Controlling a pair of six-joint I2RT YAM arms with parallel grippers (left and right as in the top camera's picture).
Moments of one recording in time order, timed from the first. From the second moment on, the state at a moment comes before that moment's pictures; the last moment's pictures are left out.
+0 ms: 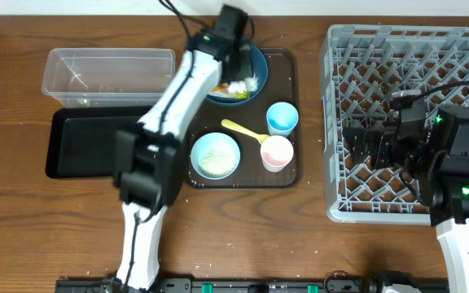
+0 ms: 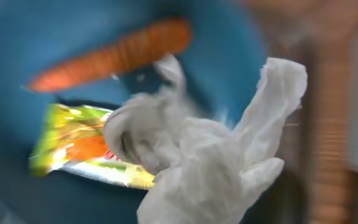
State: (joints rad) left arm -0.37 2.23 2.03 -0.86 0.05 -0.47; right arm -0.07 1.05 0.97 -0.68 -0.44 0.01
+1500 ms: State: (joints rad) left arm 0.12 2.16 2.00 -0.96 0.03 -0.49; right arm -0.07 1.05 0.97 -0.68 -0.44 0.01
